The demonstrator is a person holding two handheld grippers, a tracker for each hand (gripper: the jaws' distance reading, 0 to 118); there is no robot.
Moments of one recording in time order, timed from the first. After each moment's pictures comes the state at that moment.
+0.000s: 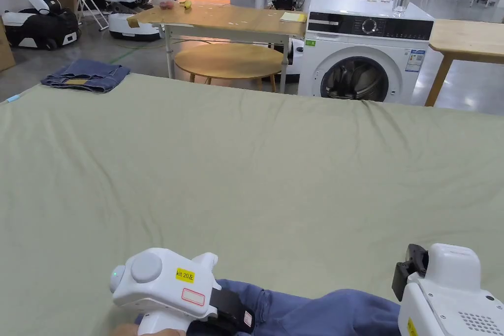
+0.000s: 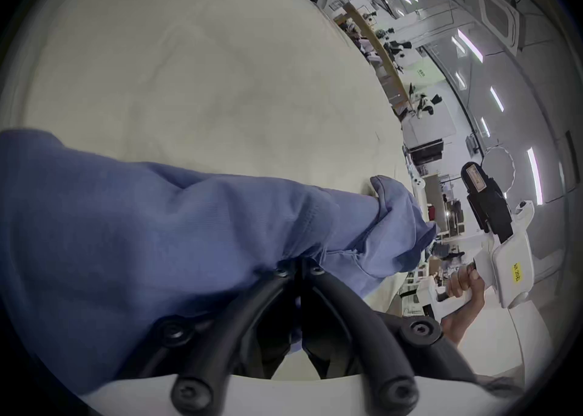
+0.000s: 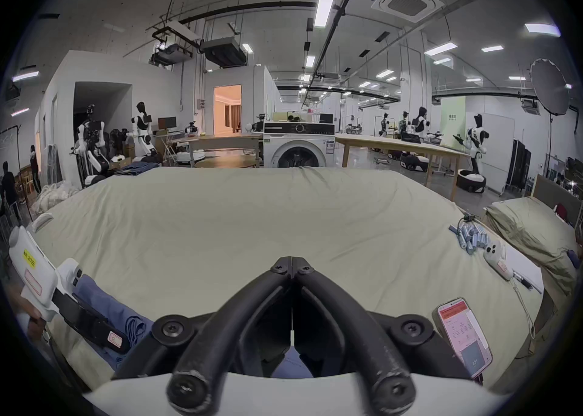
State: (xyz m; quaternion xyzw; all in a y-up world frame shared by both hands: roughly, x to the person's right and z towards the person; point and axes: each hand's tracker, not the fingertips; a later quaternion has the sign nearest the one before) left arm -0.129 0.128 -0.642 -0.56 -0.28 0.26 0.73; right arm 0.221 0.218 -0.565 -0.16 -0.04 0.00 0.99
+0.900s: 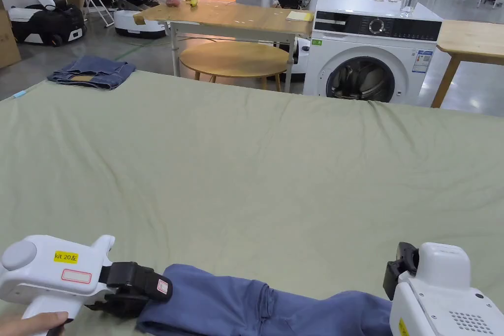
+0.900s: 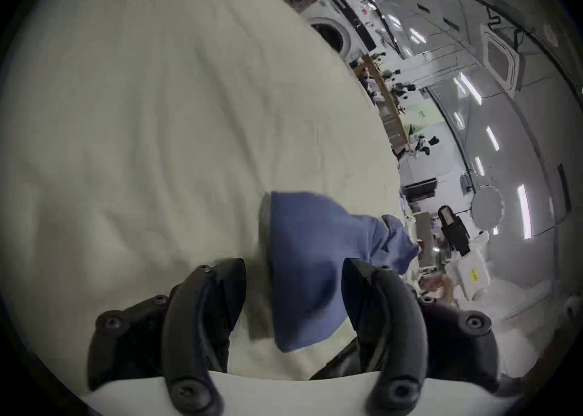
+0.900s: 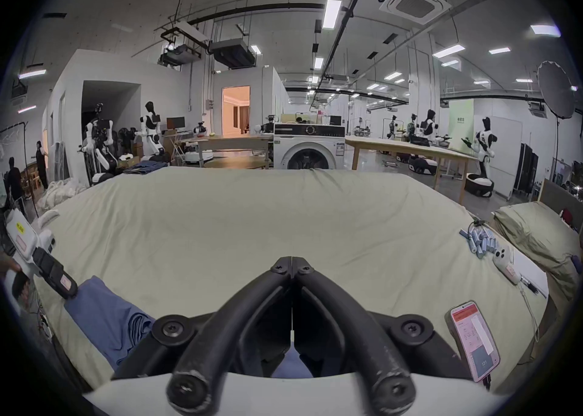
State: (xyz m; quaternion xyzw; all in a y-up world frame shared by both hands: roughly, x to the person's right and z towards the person) left arm -0.284 0.133 -0.619 -0.52 -0.27 0.35 0.73; right arm 0.204 0.219 -0.569 -0.16 -0.01 0.00 0.99
